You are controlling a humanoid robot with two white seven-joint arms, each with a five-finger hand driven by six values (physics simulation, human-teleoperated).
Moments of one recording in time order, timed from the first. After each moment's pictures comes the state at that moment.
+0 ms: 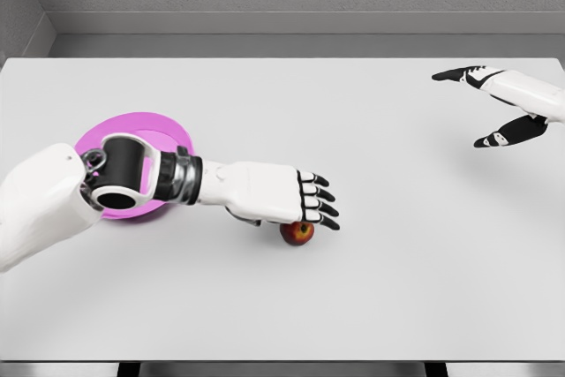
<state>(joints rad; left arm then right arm) -0.81 0.58 -1.03 -1.67 -0.55 -0.61 -0.47 -0.48 -0.81 0.29 -1.29 0.05 -0.61 0.61</state>
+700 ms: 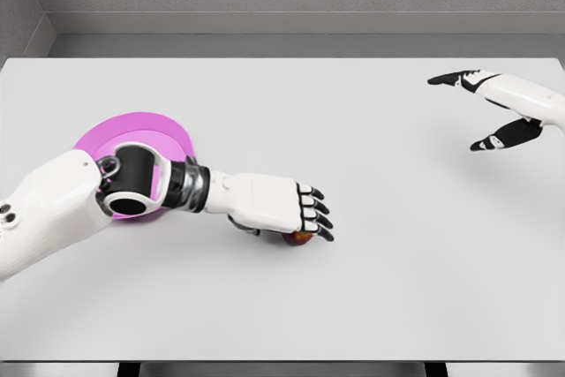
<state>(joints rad) -0.82 0.55 -1.09 -1.61 -0.56 -0.61 -0.47 -0.48 -0.80 0.30 -1.29 0.06 -0.61 0.61</state>
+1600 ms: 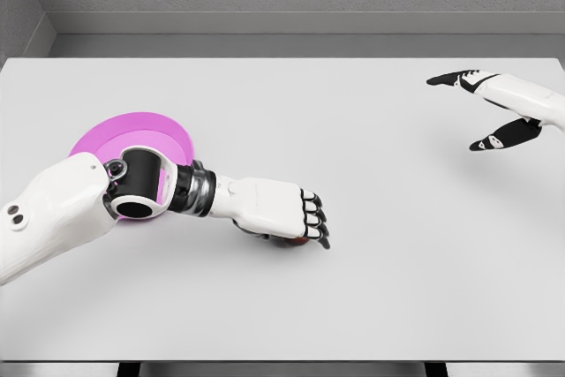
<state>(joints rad) -0.82 0.54 -1.10 -1.61 -0.59 -0.61 -0.47 -0.48 -0.81 0.30 -1.29 0.06 -0.61 0.61</state>
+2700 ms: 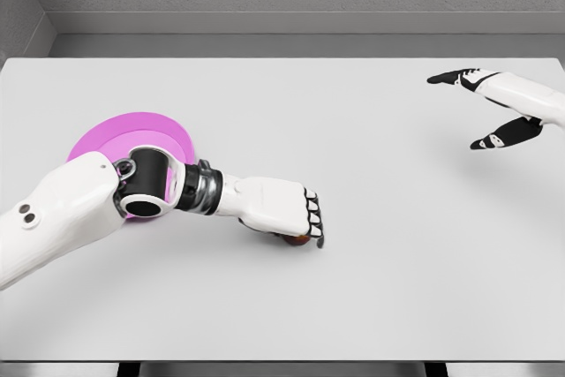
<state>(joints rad) -0.82 0.51 -1.11 -1.57 -0.61 -0.61 -0.48 -0.48 -0.81 0.30 -1.30 0.06 -0.61 0.61</state>
